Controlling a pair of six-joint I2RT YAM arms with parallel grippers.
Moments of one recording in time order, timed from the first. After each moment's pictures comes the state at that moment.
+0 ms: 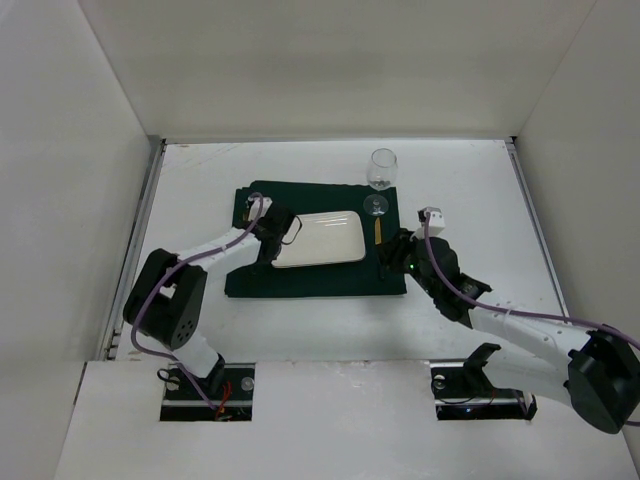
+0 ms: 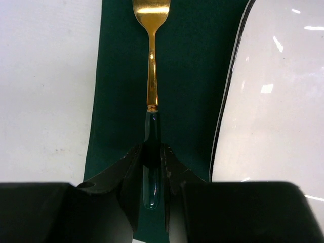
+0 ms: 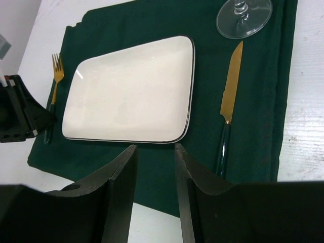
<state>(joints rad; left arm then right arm) -0.52 1.59 0.93 -0.52 -0.59 -0.52 0.69 1.06 0.49 0.24 0.25 0.63</state>
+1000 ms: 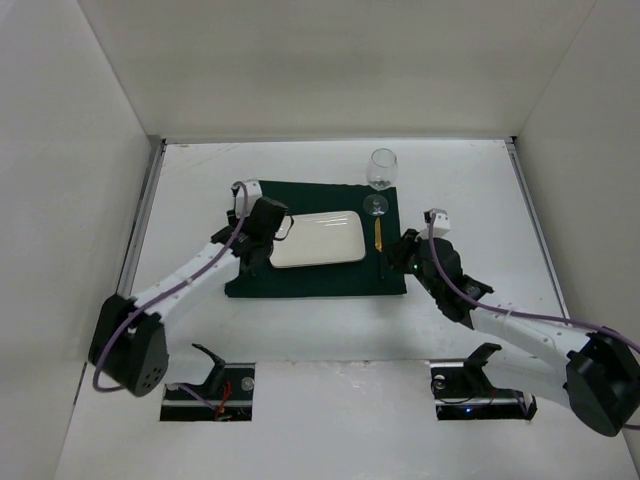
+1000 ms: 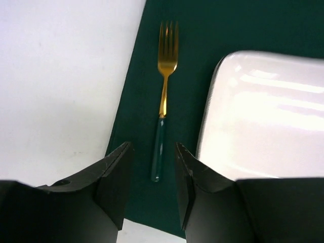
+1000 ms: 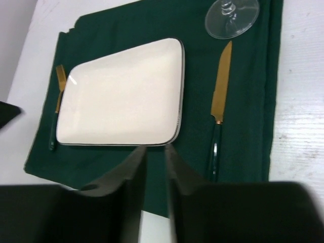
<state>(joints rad) -0.56 1.39 0.93 -0.52 -0.69 -0.54 0.66 1.06 0.47 0.25 0.26 0.65</state>
